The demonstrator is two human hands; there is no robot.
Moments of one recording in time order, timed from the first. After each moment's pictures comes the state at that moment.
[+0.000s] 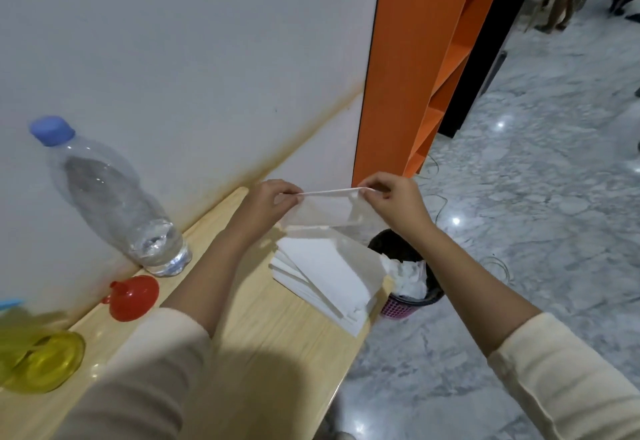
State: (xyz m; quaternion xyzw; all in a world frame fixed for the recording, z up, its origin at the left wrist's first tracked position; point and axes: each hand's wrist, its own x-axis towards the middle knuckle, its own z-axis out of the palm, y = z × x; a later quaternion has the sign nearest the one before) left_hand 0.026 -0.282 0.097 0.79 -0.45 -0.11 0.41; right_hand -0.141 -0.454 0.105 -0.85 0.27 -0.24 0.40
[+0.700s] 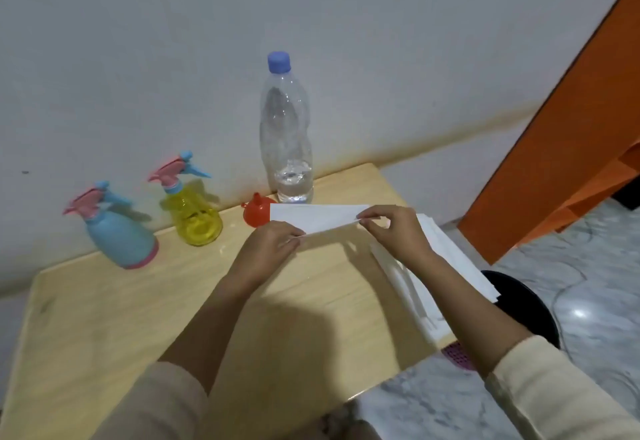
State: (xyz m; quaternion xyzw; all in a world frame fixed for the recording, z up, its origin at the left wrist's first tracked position) left_hand -0.038 -0.072 0.043 0.90 -0.23 -0.02 0.36; right_hand -0.074 -0.316 0.051 -0.89 0.05 -0.06 0.46
